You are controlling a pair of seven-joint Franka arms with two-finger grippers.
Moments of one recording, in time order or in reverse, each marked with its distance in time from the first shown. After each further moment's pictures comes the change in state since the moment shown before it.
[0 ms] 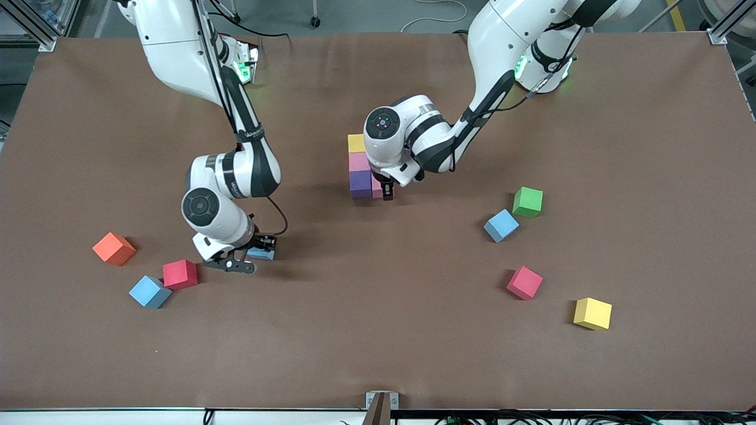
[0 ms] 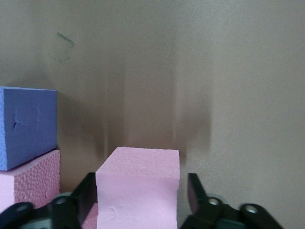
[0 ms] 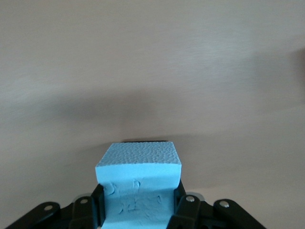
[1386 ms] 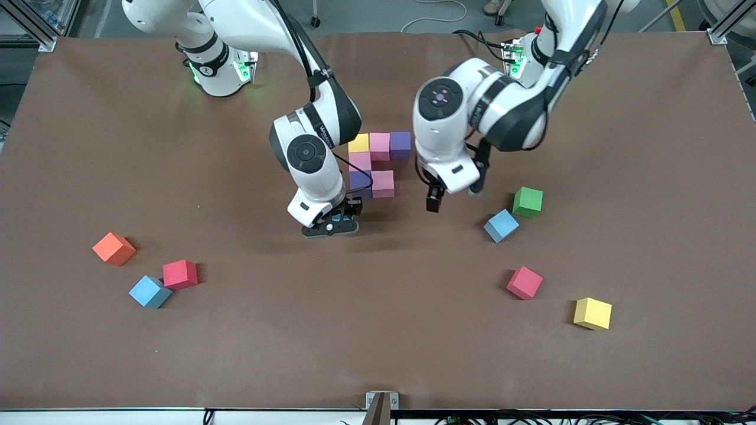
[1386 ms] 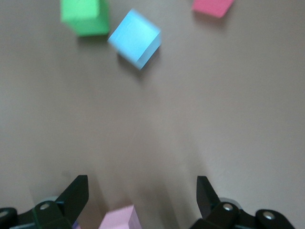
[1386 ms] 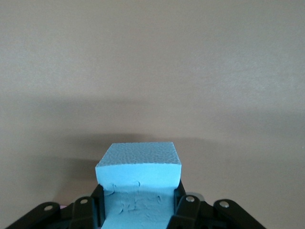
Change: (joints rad) left arm 0.238 -0.307 0.005 0.050 0.000 -0.349 0.677; right arm 0.277 0.000 0.006 0.157 0.011 -0.088 0.100
